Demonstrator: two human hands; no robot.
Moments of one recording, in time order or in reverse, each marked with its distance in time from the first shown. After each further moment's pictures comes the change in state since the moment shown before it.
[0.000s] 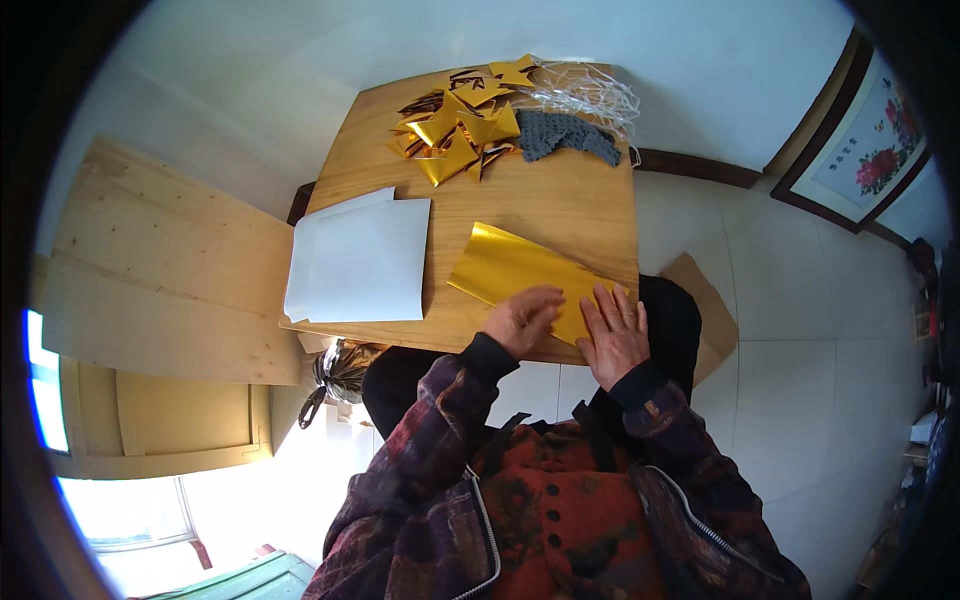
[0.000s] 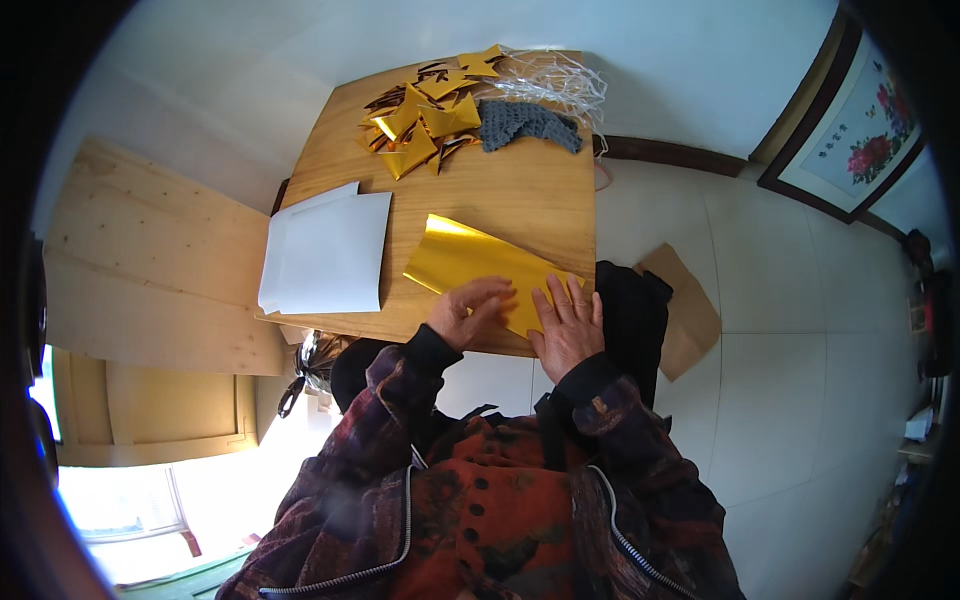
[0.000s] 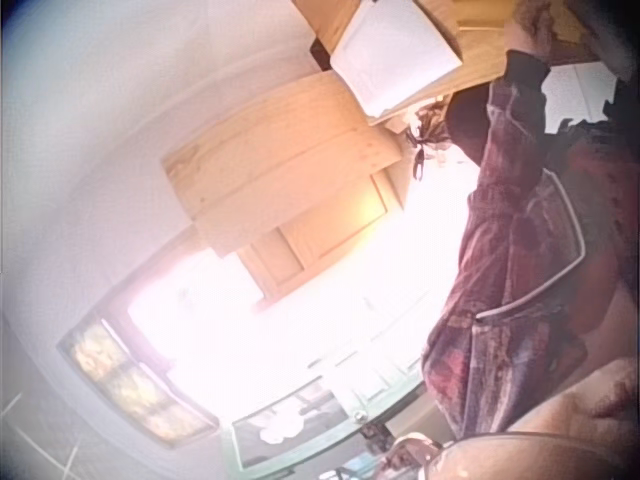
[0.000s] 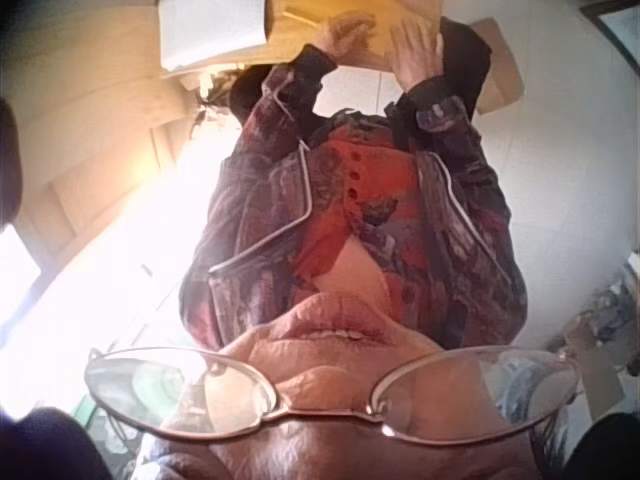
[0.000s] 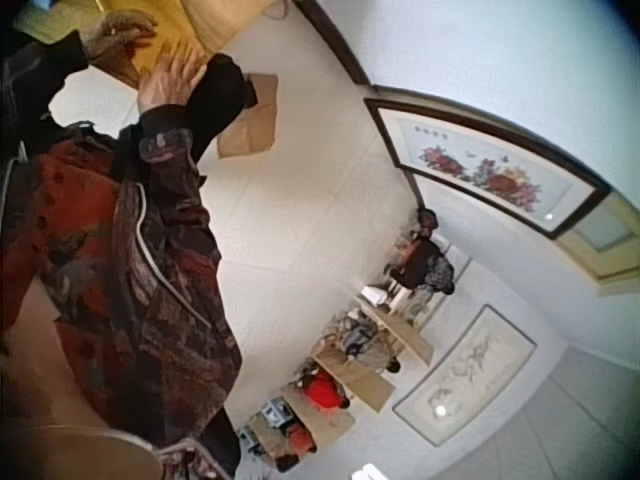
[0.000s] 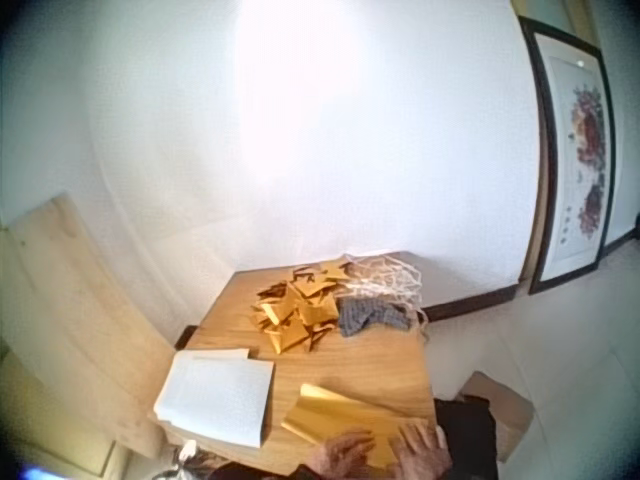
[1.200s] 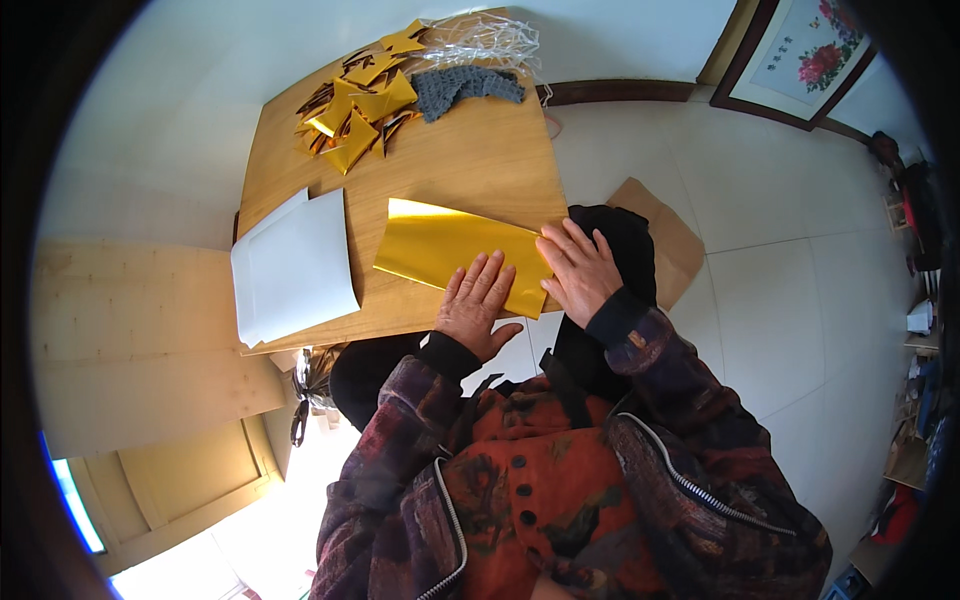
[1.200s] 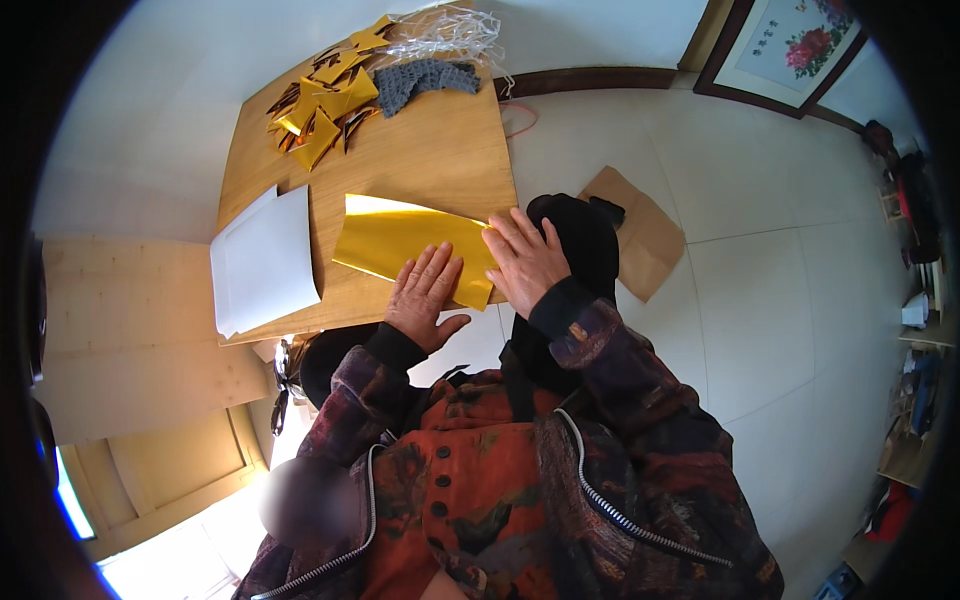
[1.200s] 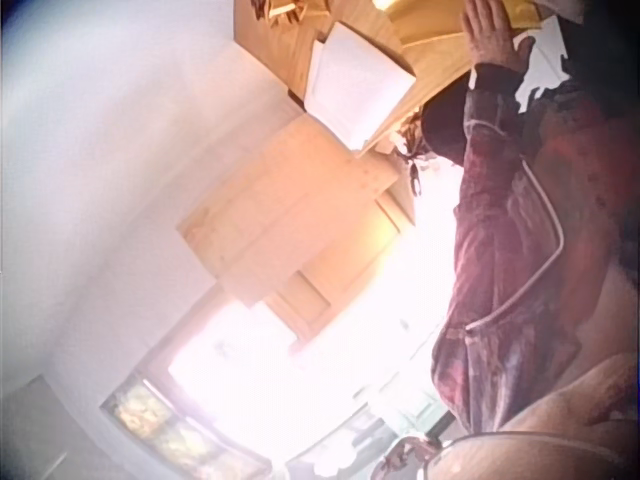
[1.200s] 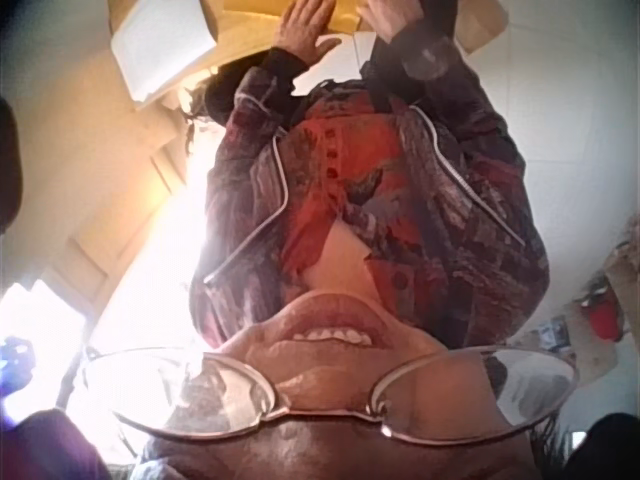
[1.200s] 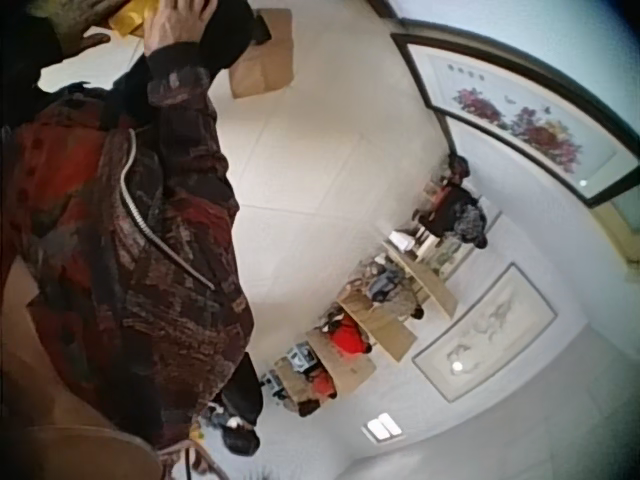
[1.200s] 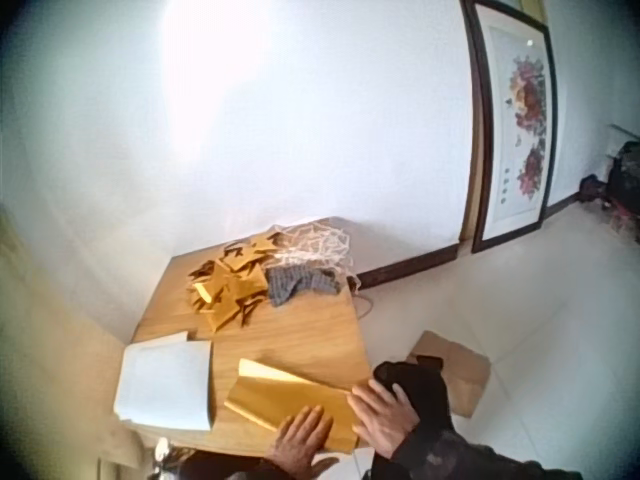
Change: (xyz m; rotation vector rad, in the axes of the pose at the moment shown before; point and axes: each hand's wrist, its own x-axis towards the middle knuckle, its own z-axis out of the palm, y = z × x) left_hand -0.031 0.004 0.028 0.871 -0.230 0.184; right_hand -0.013 0.029 -0.015 0.017 0.047 -0.028
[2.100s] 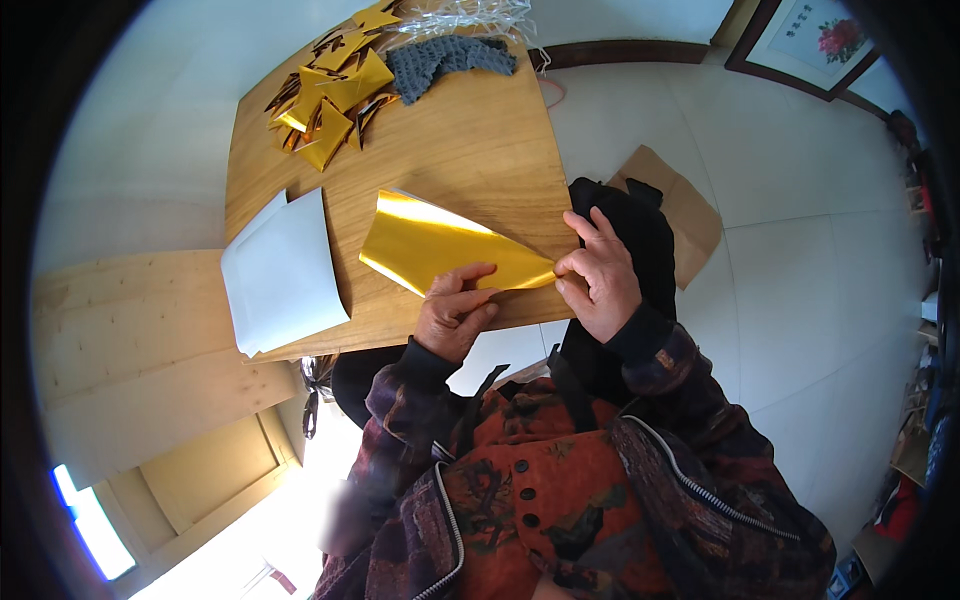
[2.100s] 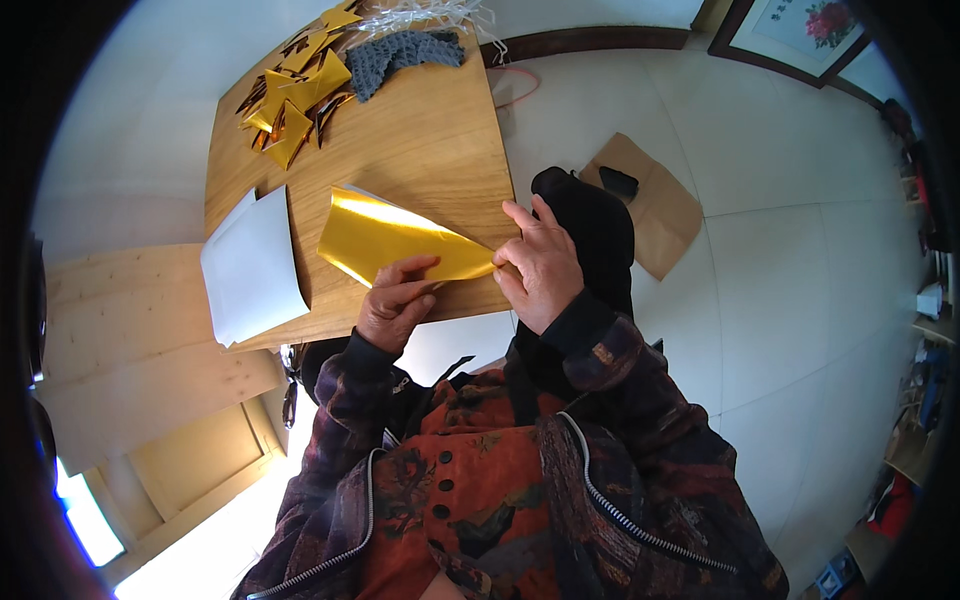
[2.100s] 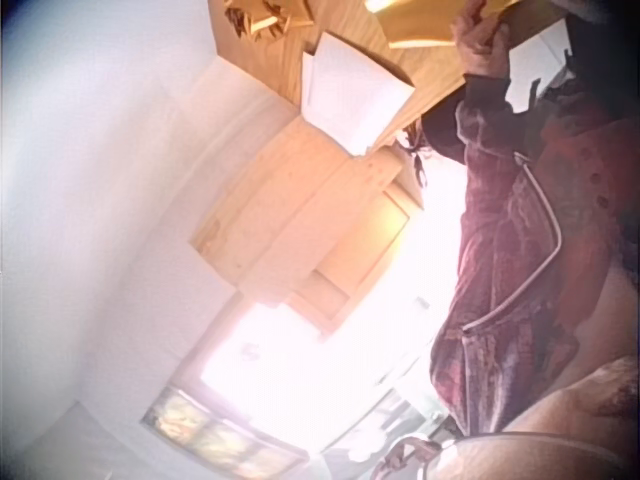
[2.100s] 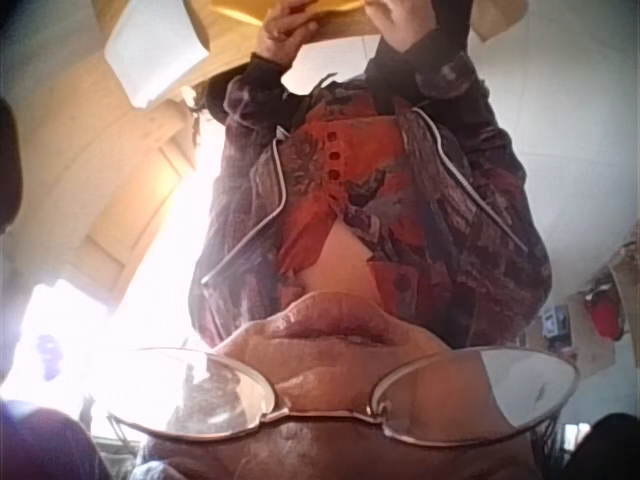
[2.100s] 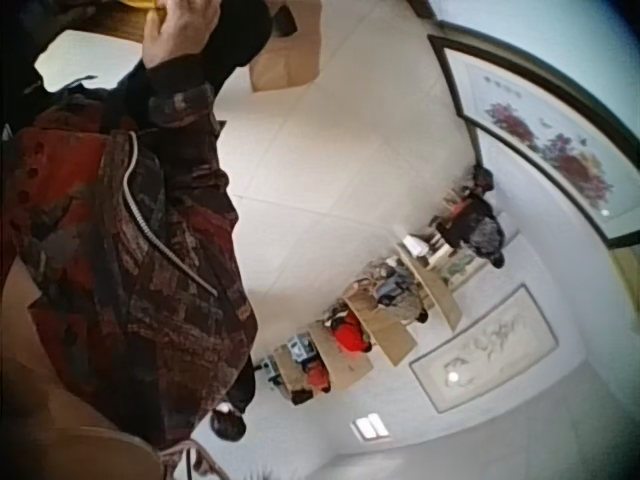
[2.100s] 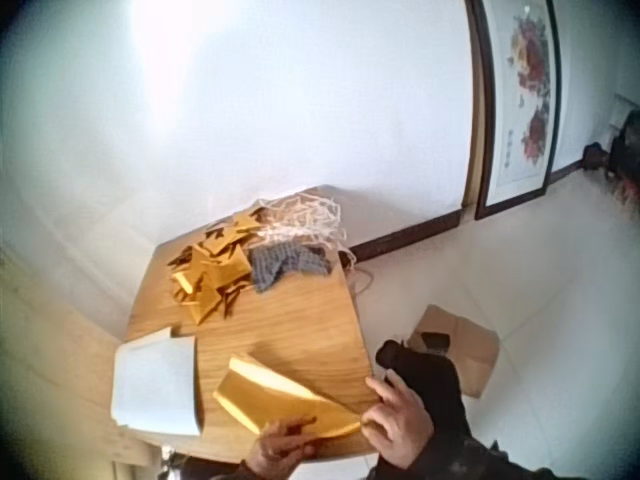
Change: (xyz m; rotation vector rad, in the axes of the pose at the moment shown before) left_hand 0.010 -0.017 -0.015 -0.778 0.114 -0.135; right_hand -0.001 0.007 -0.006 0.436 0.200 0.117
